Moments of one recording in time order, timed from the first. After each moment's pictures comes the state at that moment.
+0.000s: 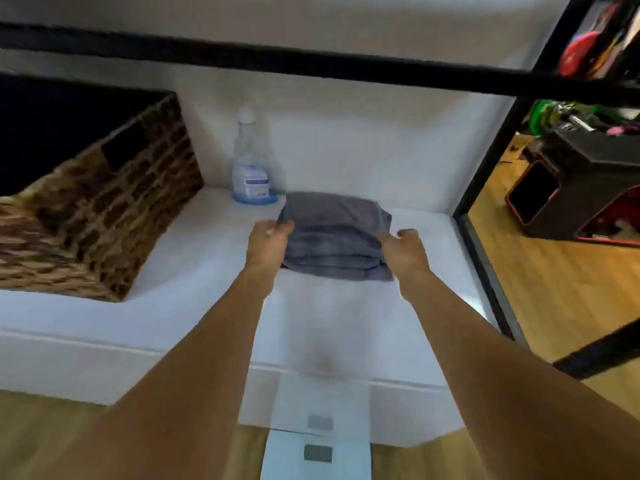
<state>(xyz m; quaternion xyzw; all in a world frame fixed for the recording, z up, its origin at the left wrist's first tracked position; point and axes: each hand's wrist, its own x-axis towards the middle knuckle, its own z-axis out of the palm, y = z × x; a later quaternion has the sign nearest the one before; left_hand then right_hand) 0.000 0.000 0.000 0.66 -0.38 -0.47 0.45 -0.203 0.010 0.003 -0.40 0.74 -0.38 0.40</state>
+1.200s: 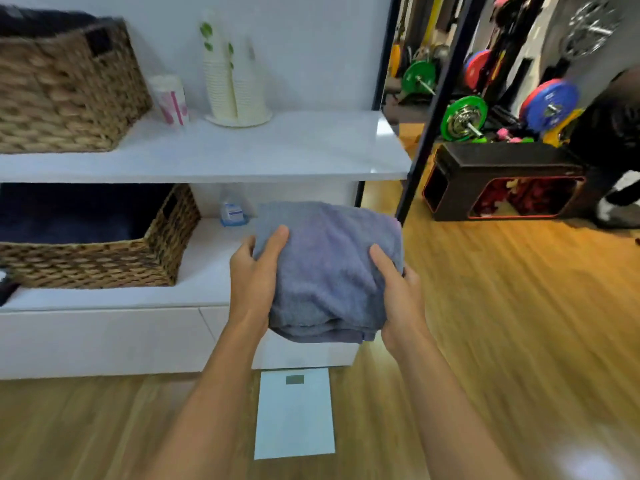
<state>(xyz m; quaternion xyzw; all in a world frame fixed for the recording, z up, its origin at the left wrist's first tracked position) -0.056 0.364 0.312 0.53 -0.40 -0.48 0.57 -0.221 0.410 0.306 -0.25 0.58 -0.62 0.48</state>
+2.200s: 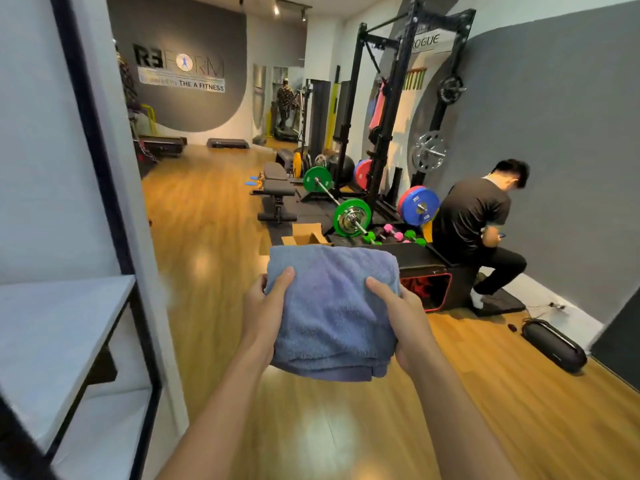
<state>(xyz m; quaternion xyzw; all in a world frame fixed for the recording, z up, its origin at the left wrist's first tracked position) -0.612 0.148 0.429 0.42 -0.46 -0.57 0.54 -0.780 0.227 0.448 -0.31 0.62 -0.62 0.37</state>
